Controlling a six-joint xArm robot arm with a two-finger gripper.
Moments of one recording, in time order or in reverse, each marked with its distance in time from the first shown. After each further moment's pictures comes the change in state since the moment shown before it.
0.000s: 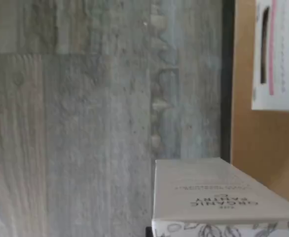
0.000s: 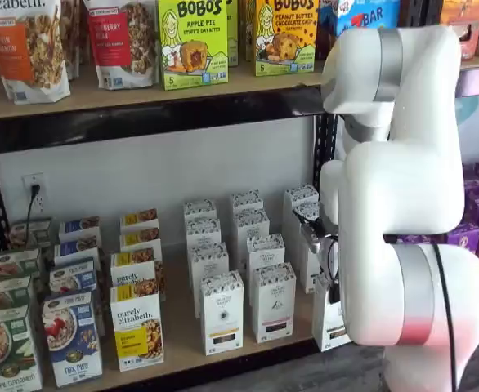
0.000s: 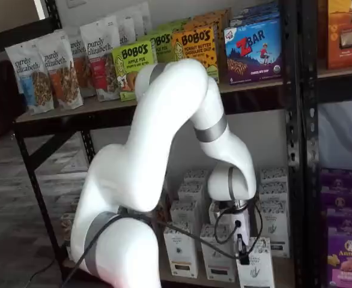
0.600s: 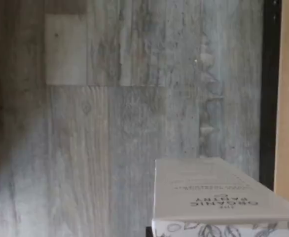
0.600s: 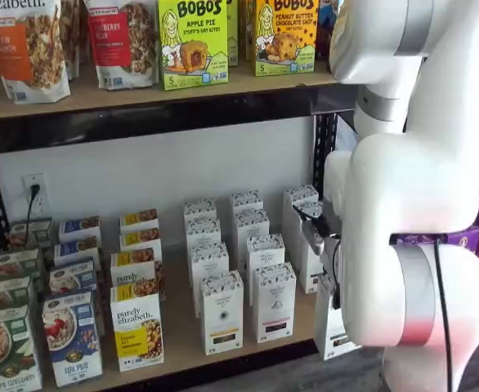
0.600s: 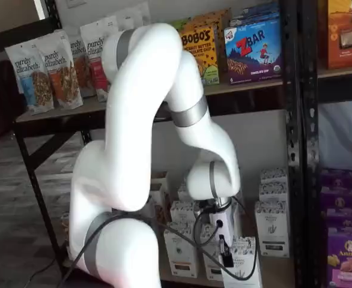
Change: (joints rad) arm 0.016 -0.365 0.430 -0.082 -0.087 0.099
